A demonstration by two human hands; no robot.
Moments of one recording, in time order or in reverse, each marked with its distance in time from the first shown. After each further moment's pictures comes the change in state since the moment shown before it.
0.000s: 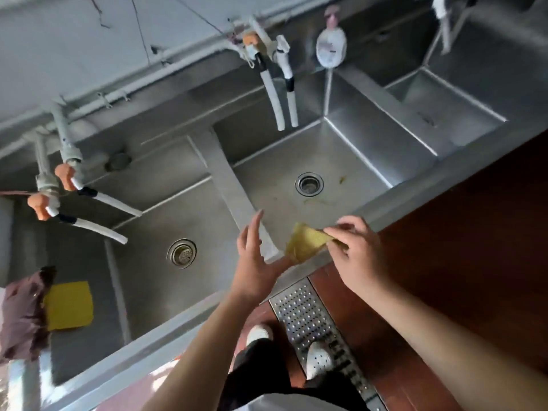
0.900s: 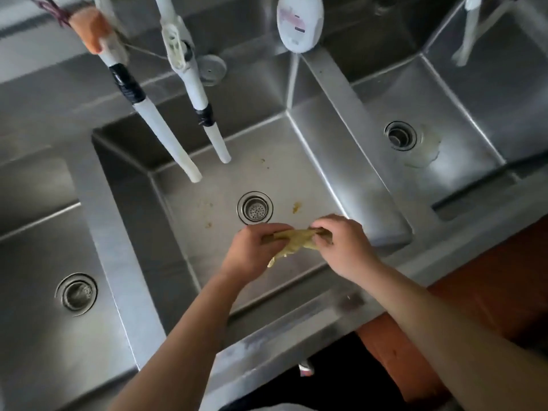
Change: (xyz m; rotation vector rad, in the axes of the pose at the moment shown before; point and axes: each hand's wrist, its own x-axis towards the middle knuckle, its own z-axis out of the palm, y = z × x) left_hand 0.298 0.037 0.145 0.043 -0.231 -0.092; right_hand 0.255 0.186 0.001 -0.125 -0.556 0.212
